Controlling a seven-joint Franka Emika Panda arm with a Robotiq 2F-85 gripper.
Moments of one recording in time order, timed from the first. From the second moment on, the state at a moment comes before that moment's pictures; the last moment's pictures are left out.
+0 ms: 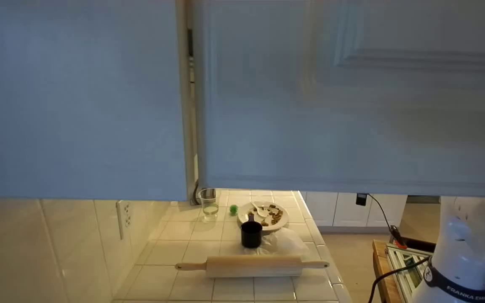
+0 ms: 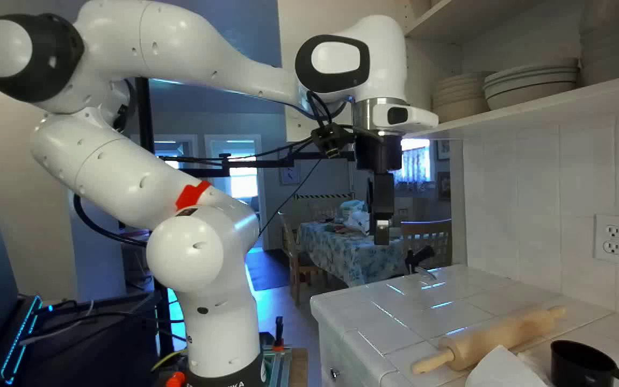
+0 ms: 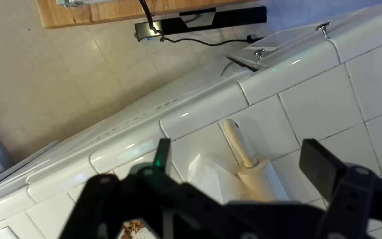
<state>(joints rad) -0.04 -0.94 0.06 -2.73 -0.01 1.74 0.15</state>
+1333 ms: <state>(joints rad) 0.04 -1.17 0.09 -2.51 -0.14 1.80 0.00</state>
